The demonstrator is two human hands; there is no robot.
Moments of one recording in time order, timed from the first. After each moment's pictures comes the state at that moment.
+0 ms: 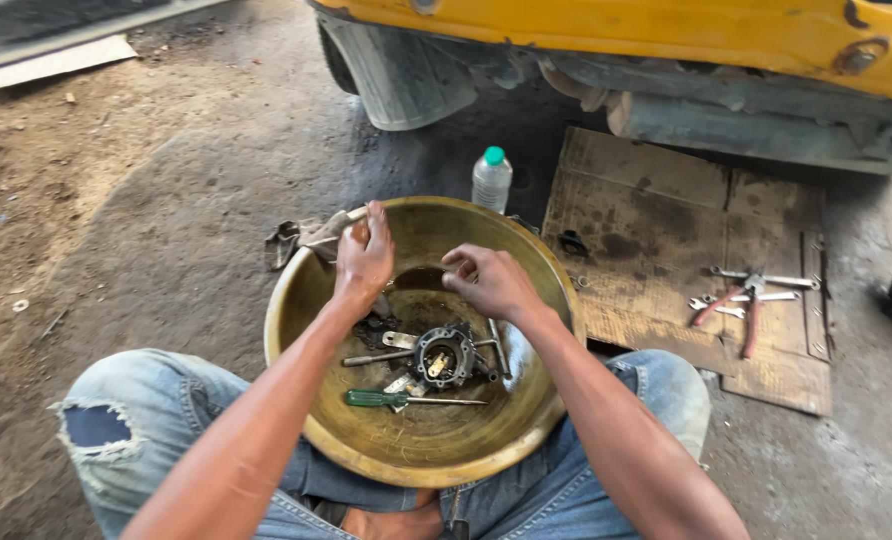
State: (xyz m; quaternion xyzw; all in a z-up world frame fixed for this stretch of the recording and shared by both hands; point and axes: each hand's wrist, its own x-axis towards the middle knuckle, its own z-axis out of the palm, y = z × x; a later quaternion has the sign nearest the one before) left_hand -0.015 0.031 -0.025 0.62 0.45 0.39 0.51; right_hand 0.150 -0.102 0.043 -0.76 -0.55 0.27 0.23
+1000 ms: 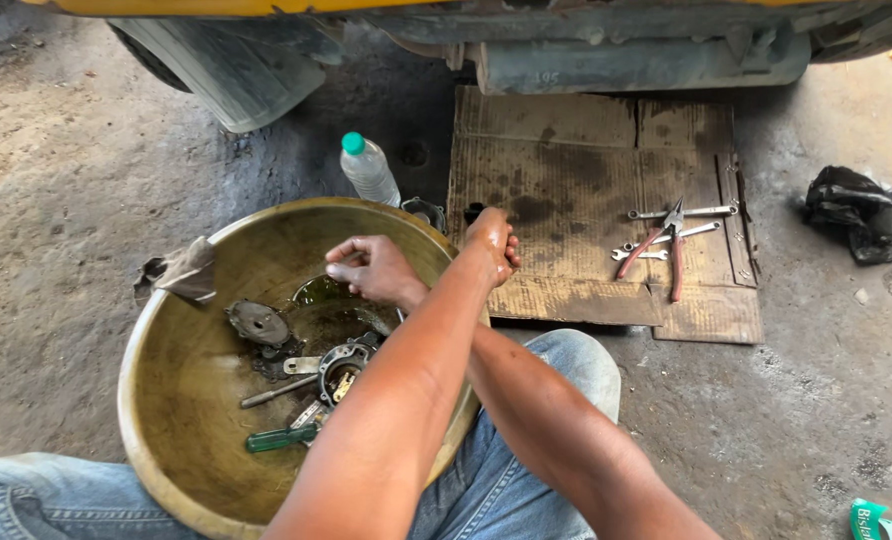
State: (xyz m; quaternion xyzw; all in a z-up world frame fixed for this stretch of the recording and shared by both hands) left_hand 0.326 -0.081 -0.119 0.19 0.53 0.07 0.83; right_hand 0.202 -0.059 -0.085 -0.62 -0.37 0.52 0.46
